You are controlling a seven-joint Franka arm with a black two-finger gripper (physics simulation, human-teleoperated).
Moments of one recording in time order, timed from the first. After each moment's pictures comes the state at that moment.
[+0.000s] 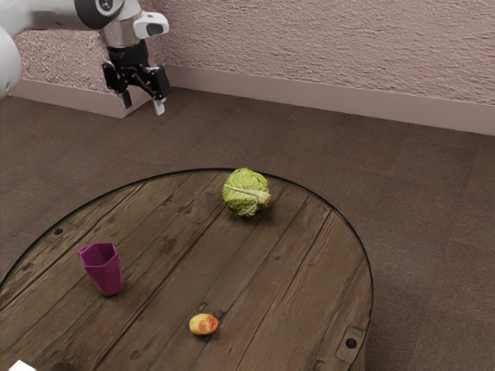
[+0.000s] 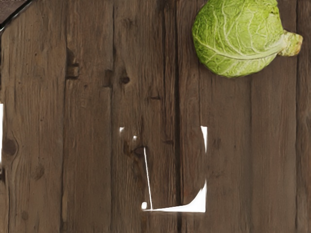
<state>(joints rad) -0.06 0.32 0.22 -1.20 -0.06 1.54 0.13</state>
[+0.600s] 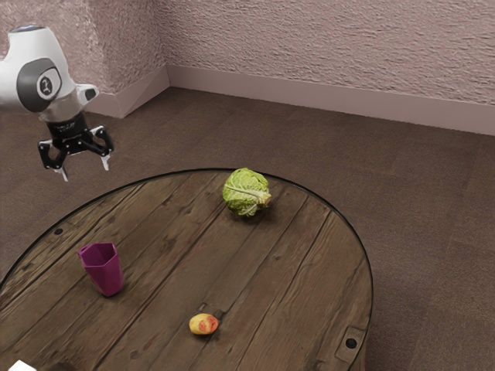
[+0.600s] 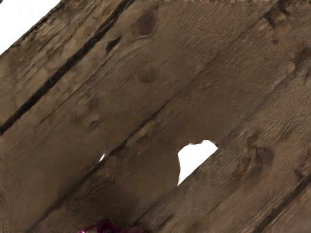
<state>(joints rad) -0.01 0.03 0.37 -1.92 -0.03 1.97 -0.49</state>
